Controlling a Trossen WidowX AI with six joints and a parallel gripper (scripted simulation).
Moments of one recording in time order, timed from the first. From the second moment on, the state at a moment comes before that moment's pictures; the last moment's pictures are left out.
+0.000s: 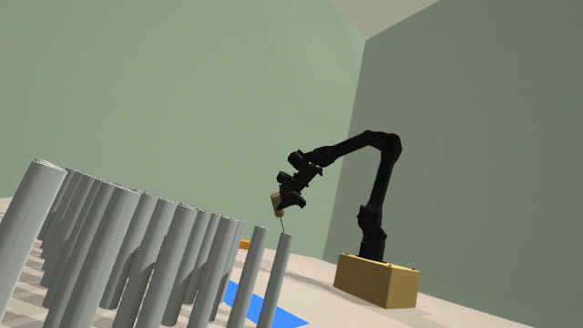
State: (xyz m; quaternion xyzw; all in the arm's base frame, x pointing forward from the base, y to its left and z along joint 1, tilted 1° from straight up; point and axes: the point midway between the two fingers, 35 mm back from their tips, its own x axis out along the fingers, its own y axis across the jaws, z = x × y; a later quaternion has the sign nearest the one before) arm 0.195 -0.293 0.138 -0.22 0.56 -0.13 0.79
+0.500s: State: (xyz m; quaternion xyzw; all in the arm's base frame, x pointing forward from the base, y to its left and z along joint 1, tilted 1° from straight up) arm 0.231 -0.256 0.146 -0.04 0.48 -0.20 0.85
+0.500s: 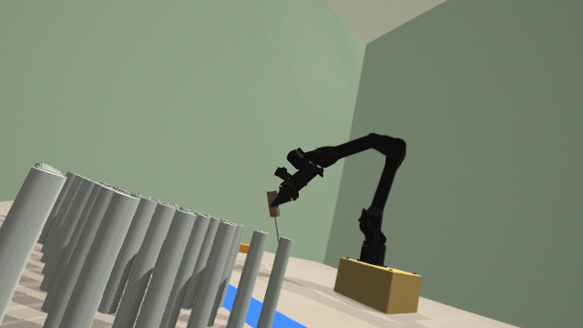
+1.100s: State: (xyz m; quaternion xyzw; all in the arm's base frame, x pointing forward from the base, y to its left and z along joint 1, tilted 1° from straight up) arm 0.253 -0.209 0.144 0.22 0.41 -0.26 0.84
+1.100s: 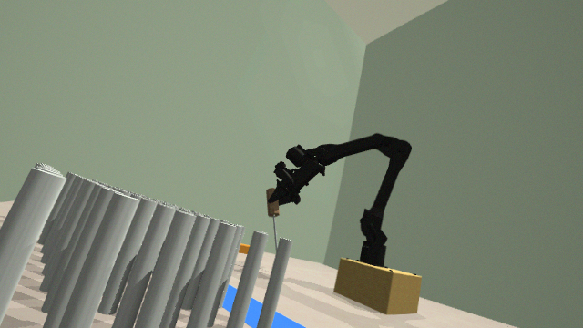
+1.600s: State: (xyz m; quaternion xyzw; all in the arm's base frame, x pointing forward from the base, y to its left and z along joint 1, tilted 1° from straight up) arm 0.266 -0.171 0.142 0.43 0.36 -0.30 0.77
